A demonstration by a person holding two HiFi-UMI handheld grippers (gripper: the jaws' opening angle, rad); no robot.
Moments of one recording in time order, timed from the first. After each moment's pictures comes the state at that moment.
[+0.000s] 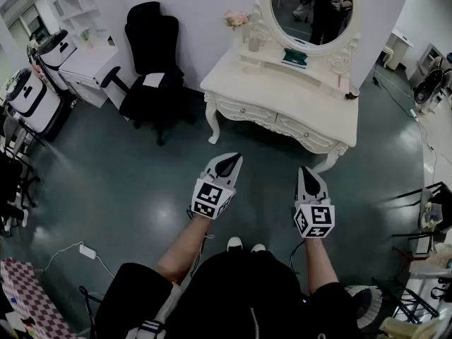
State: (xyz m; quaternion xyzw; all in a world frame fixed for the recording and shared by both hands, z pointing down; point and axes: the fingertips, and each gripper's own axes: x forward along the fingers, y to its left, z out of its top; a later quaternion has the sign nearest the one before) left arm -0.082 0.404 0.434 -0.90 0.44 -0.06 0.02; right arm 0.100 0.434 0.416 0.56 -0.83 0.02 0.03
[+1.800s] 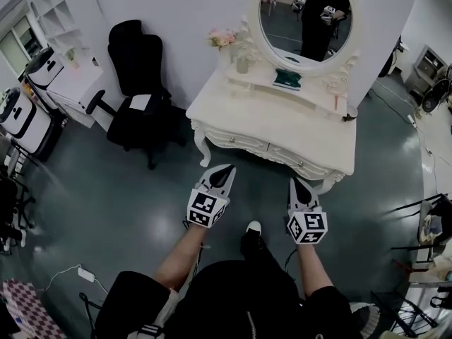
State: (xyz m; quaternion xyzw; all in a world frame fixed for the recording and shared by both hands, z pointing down) left arm -0.071 0.250 0.459 -0.90 0.43 -0.07 -0.01; right arm 0.114 0.283 0.452 0.56 -0.82 0.07 0.02
